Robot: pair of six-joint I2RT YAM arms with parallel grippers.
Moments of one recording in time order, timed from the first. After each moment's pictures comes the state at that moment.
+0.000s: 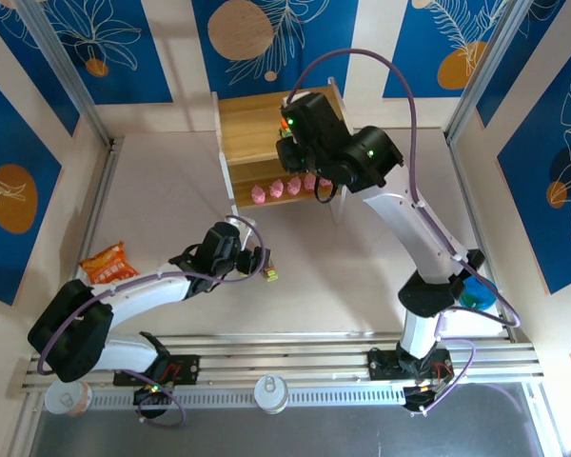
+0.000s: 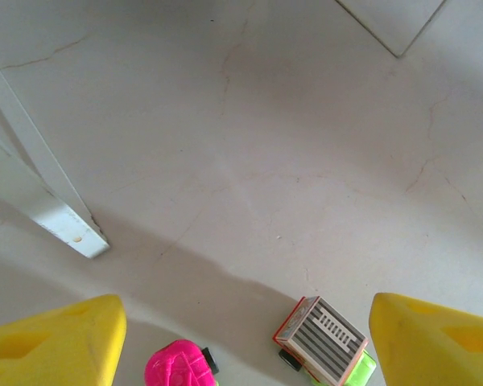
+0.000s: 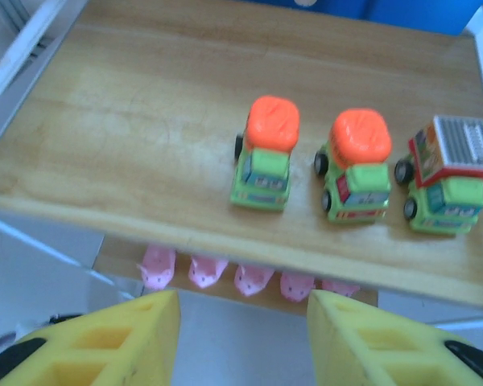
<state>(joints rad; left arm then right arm) -0.71 1.32 0.61 0.04 -0.06 -0.25 0.84 1.78 2.35 -1.29 0.42 0.27</state>
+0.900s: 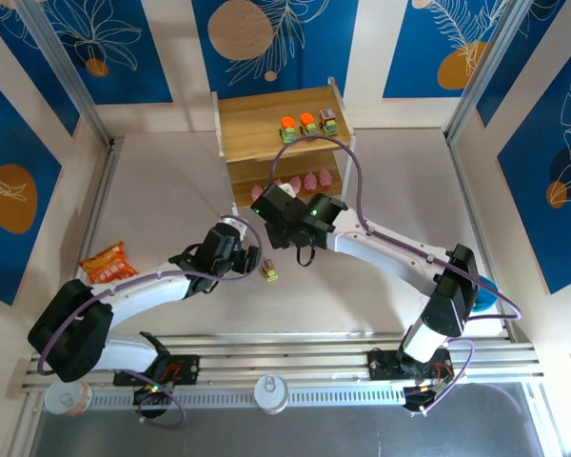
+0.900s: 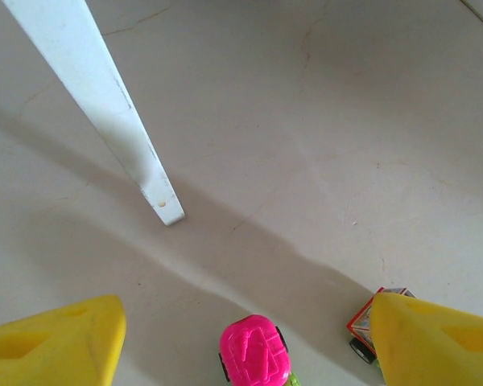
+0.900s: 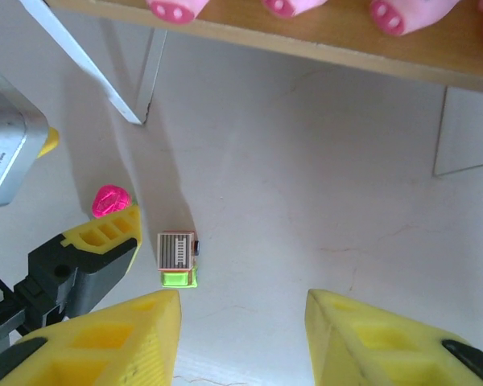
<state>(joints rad) -0.69 1.32 0.62 -0.05 -0.19 -0.28 0.98 1.64 1.55 -1.01 0.35 0.55</state>
